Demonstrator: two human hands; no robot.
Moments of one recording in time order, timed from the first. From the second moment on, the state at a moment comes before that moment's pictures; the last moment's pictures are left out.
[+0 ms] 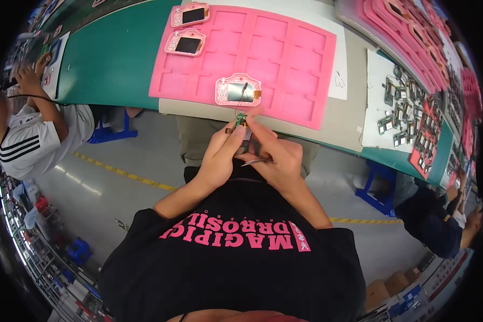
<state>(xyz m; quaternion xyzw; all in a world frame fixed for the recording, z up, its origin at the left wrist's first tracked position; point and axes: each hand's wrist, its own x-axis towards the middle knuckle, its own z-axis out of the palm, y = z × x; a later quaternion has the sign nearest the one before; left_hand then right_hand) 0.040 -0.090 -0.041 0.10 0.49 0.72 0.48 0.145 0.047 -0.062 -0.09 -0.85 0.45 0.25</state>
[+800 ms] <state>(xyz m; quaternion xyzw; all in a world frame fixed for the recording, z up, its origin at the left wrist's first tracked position) -0.057 -0.024 0.011 0.37 0.83 0.29 0.31 0.134 0.083 -0.033 -0.29 -0.43 0.85 -0.06</state>
